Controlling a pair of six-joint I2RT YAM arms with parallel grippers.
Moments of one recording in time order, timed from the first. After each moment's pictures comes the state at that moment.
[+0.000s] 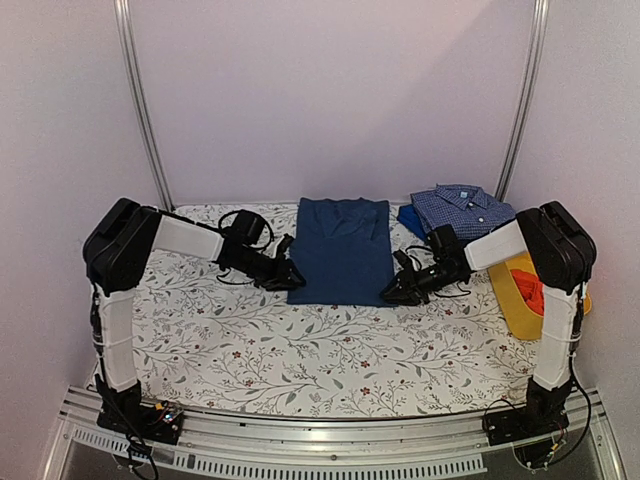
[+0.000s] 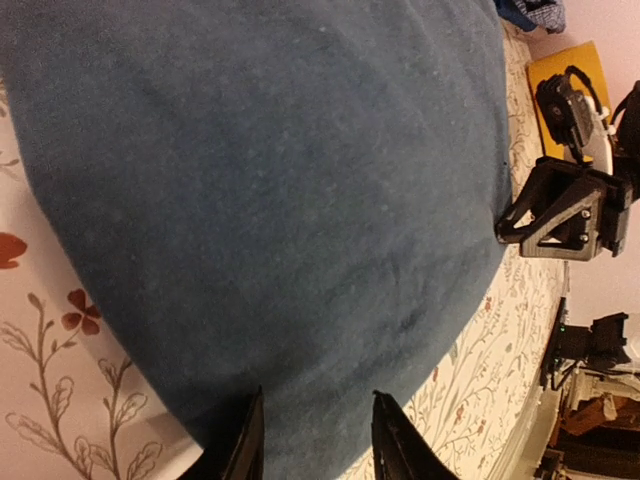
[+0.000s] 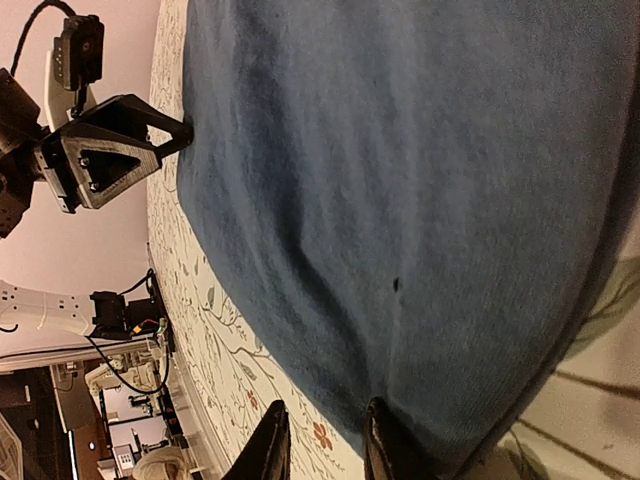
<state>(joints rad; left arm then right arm) -0.49 2.11 1.27 -0.10 0.62 -0.43 0.38 2.06 1.09 -0.06 -0.90 0.47</state>
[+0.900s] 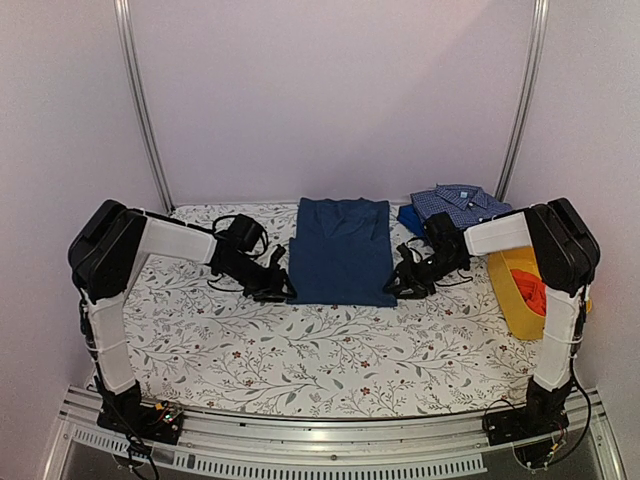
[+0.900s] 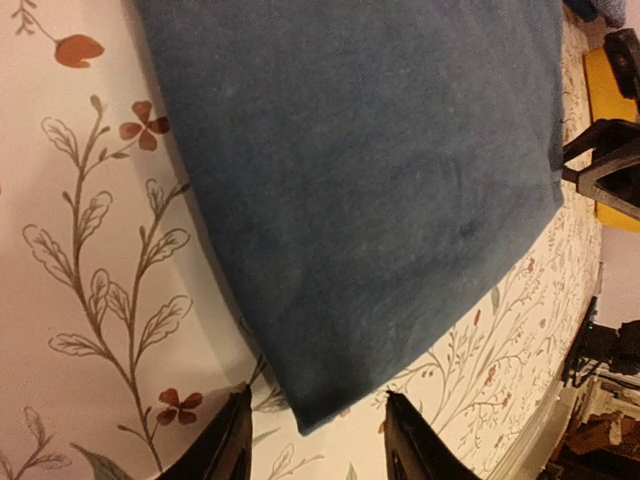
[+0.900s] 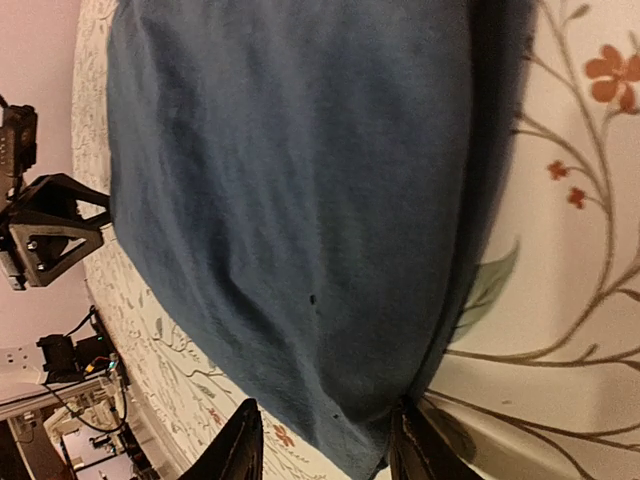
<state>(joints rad) -0.51 1.99 1.18 -0.26 0.50 -0.44 0.39 2.00 1.21 -0.35 -0.66 0.42</state>
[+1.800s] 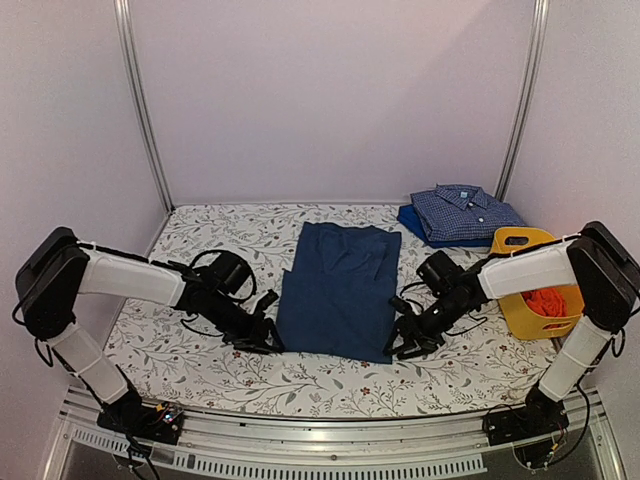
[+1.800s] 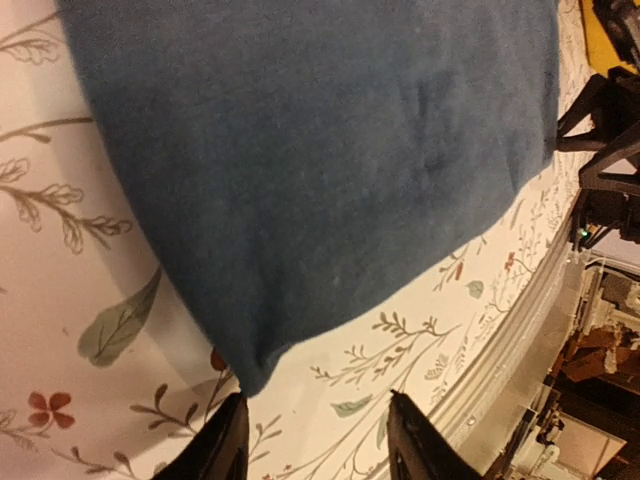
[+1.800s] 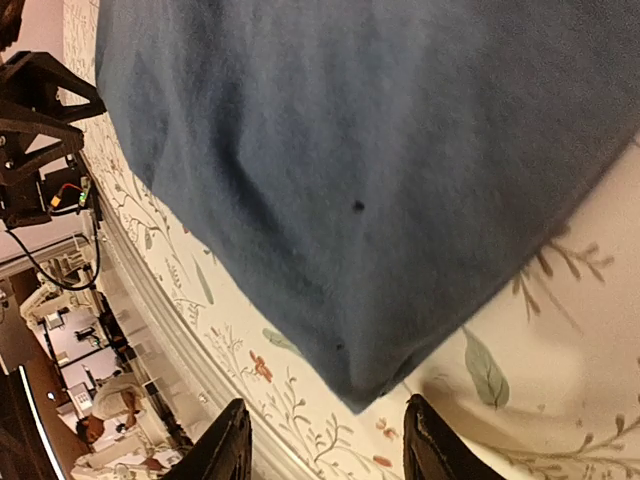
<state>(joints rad) -0.69 1.64 0.77 -0.29 0.55 -0.51 0.65 1.70 0.82 -0.37 -0.71 0.46</state>
